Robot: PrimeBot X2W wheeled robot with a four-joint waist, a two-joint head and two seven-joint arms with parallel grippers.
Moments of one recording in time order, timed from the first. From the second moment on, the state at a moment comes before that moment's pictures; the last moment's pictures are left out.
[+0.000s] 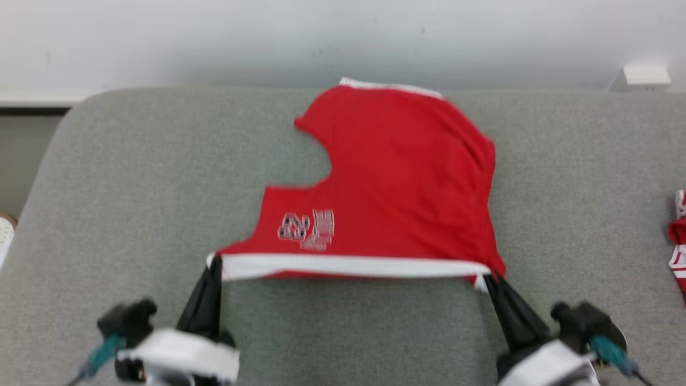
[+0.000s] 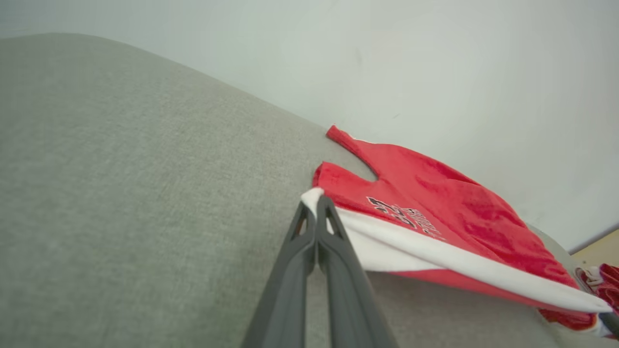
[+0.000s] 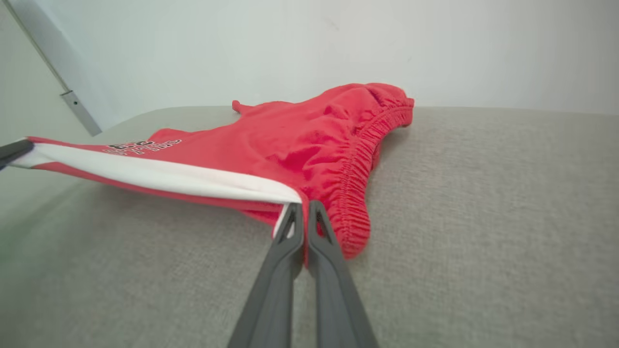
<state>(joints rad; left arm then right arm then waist) -0.27 0.07 -0.06 0.44 -0.48 -0.13 -0.26 -0.29 -0.12 0.36 0.44 0.39 0.13 -0.25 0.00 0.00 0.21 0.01</state>
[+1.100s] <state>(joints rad) -0.61 0.27 -0.14 0.16 -0.59 -0.10 0.37 -0.25 -0.07 0.12 -0.15 0.32 0.13 0.34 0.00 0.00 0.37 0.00</state>
